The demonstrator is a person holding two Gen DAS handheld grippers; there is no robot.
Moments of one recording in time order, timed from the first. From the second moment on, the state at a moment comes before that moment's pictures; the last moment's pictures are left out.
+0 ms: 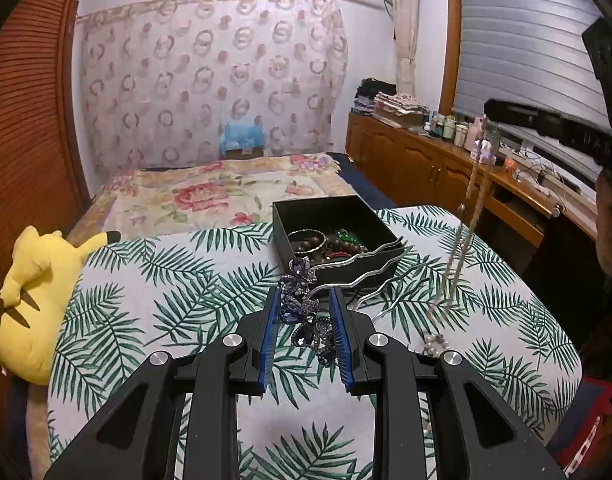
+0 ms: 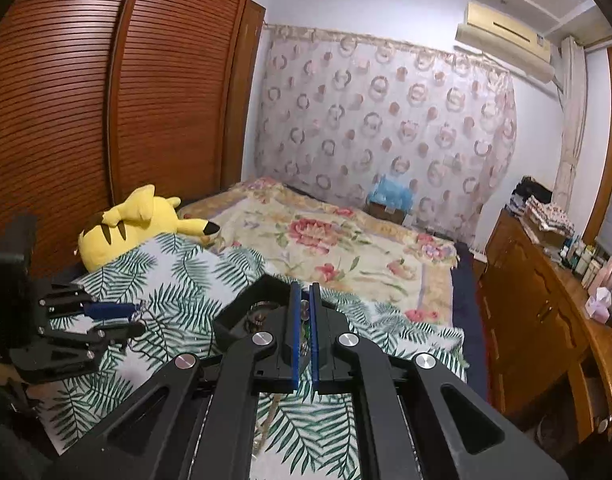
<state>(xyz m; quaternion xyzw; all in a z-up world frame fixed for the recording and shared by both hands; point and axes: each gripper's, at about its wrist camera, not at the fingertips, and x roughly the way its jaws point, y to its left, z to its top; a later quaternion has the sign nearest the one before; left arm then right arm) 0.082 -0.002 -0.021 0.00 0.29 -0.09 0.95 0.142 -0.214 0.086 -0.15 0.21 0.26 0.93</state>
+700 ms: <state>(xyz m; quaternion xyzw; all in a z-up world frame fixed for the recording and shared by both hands) 0.122 -0.004 -0.008 0.02 0.29 -0.08 0.95 0.193 -0.178 0.135 -0.15 0.18 0.26 0.94</state>
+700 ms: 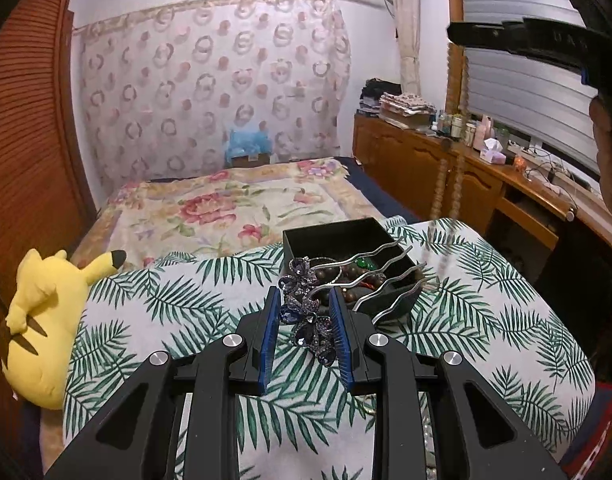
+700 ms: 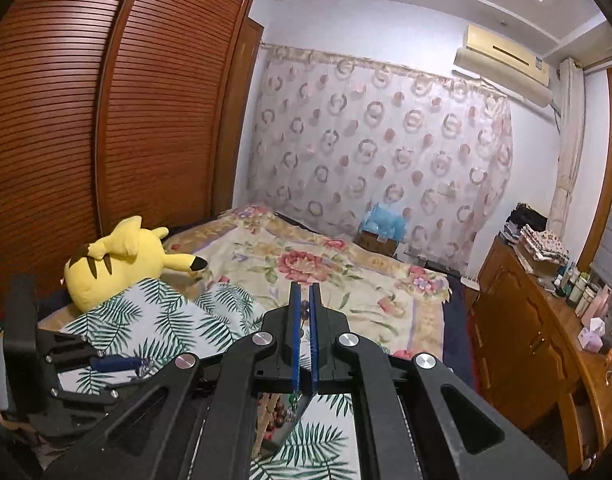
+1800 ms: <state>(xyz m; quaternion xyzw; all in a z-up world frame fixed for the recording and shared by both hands) 0.183 -0.034 -0.033 0.04 0.33 -0.07 0.94 0.246 -0.216 -0.015 -0.05 0.33 0.26 0.91</state>
